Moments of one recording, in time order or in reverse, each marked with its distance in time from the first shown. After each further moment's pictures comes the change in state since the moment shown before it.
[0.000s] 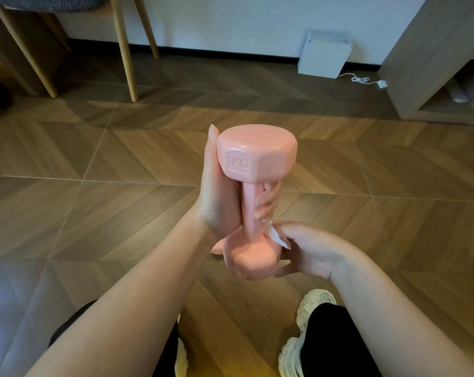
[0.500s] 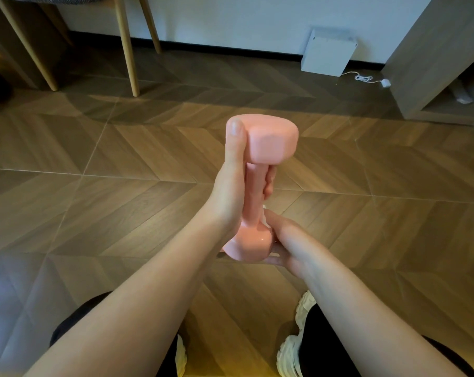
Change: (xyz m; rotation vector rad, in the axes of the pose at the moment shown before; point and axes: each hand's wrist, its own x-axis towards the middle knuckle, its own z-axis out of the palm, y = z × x) left_hand 0.000 -0.008 0.004 0.351 0.429 0.147; right_hand 0.032 0.006 0.022 0.093 0.308 0.029
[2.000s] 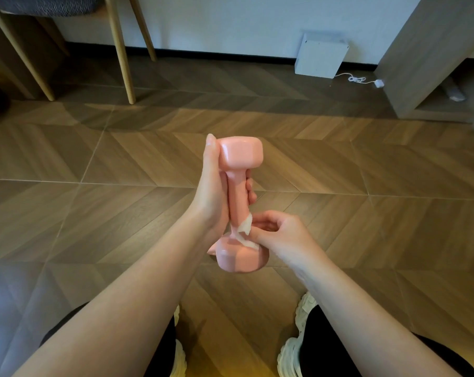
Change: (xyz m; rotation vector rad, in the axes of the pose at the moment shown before) left_hand 0.011 -0.010 -0.011 -0.240 0.077 -0.198; right_hand -0.035 -0.006 -0.005 -0.071 0.027 -0.387
